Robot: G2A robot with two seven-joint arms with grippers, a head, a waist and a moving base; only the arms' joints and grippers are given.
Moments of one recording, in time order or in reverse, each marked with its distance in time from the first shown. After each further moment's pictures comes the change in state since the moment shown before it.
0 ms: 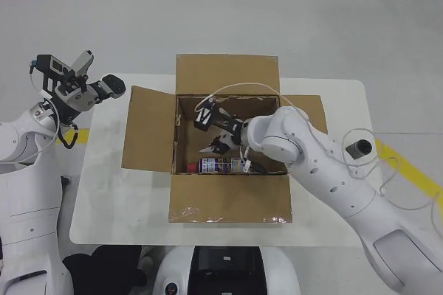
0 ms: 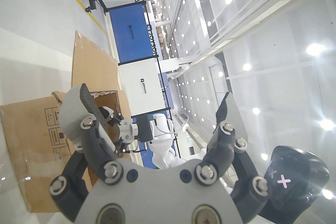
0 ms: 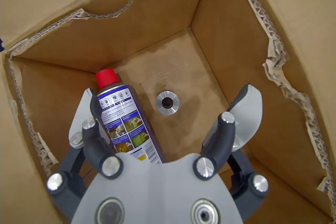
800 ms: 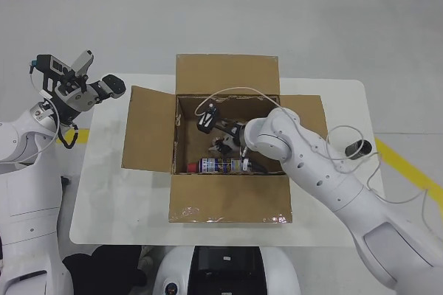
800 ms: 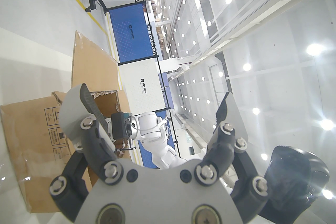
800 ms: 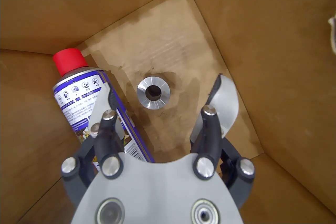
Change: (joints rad) left arm 0.000 0.000 0.000 0.000 0.000 0.000 0.000; right arm 0.023 -0.052 -0.043 0.167 -0.042 -0.007 0.016
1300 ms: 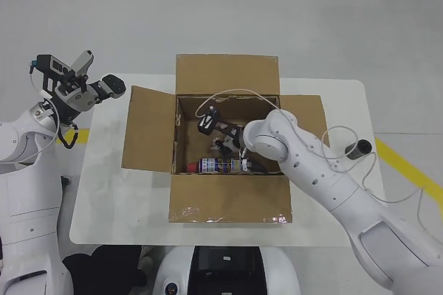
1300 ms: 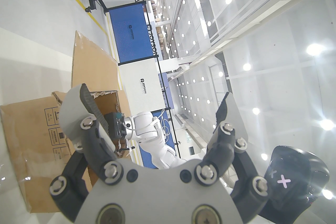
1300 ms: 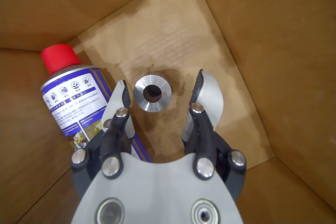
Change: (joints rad) left arm 0.000 0.000 0.000 0.000 0.000 0.000 0.000; right arm -0.004 -0.023 -0.001 0.059 -0.008 -0.009 -0.007
